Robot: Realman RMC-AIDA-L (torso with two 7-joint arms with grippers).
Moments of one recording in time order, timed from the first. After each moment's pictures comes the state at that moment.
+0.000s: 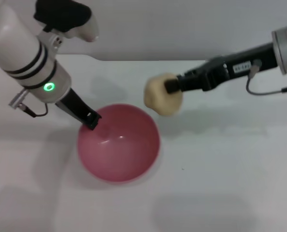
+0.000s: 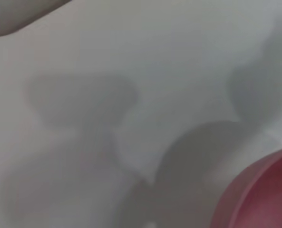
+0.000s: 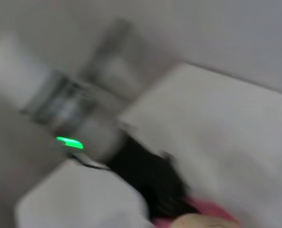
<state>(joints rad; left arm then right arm) -0.80 -2.07 1.38 1.12 2.67 1.52 -2.75 0.74 2.07 -0.98 -1.10 -2.06 -1.65 2.29</state>
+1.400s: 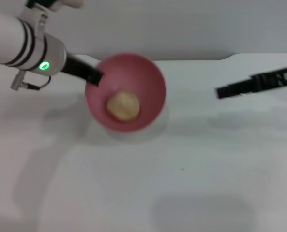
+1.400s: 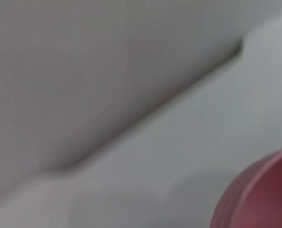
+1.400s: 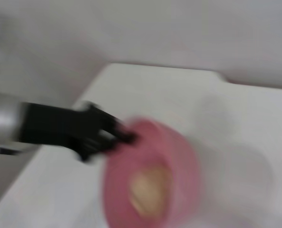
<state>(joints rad) -0.62 -2.06 1.45 1.36 2.61 1.21 -2.72 0.68 2.05 -0.74 -1.11 -2.30 -1.72 2.44</state>
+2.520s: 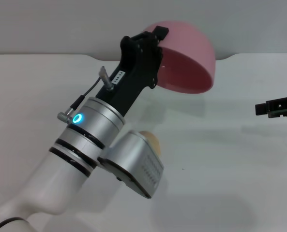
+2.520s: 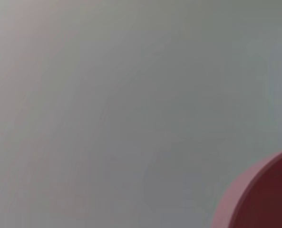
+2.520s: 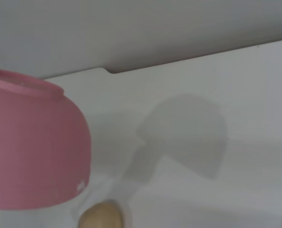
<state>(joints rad) -0.26 -2.08 2.42 1.02 2.50 -0.82 -1.55 0.61 2.05 -0.54 -1.09 -2.47 -1.71 2.46</state>
